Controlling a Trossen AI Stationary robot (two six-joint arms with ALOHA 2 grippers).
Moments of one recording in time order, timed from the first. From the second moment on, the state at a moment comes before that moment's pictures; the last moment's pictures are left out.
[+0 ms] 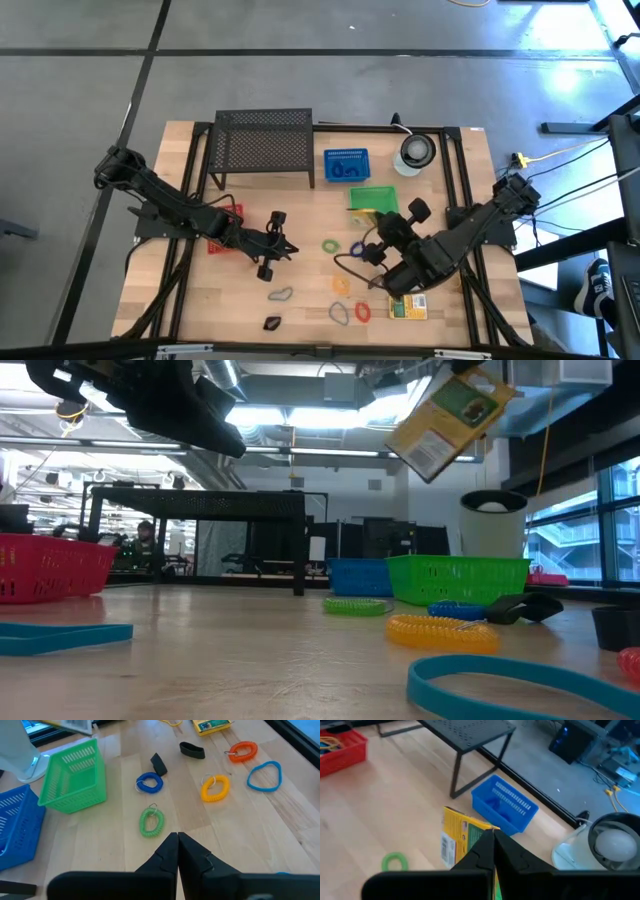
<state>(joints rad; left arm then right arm) -0.42 1.37 0.72 0.02 -0.35 0.02 0.62 1.71 1.58 -1.51 1.02 1.35</state>
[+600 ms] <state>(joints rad) -0.42 1.37 0.72 0.02 -0.35 0.02 0.34 1.71 1.47 -1.52 0.84 1.35</state>
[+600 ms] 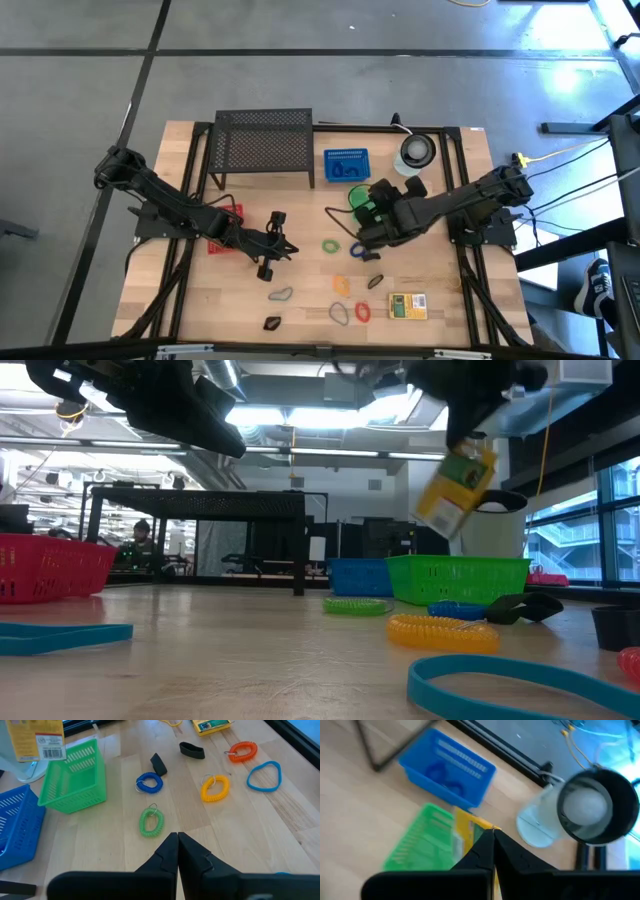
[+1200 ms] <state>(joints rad) -0.42 1.37 0.72 0.02 -0.35 0.02 0.25 1.71 1.22 -1.29 0.72 1.40</state>
